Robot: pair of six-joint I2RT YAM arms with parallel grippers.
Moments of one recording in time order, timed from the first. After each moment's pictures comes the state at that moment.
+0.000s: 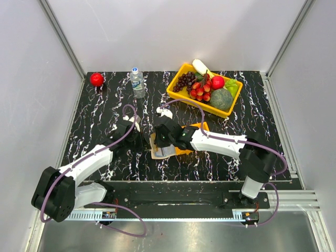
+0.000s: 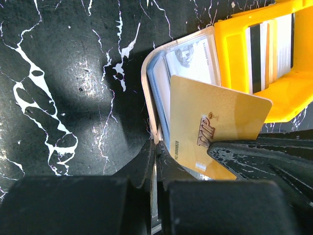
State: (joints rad) left arm -0.48 1.15 0.57 -0.24 0.21 -0.65; right arm 1.02 1.74 1.22 -0.23 0.14 0.71
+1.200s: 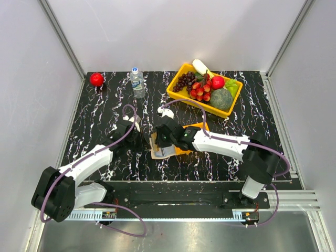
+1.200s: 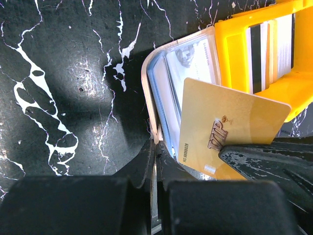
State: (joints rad) left arm -0.48 1.15 0.57 -0.24 0.21 -0.65; right arm 1.02 1.71 1.20 -0.23 0.14 0.71
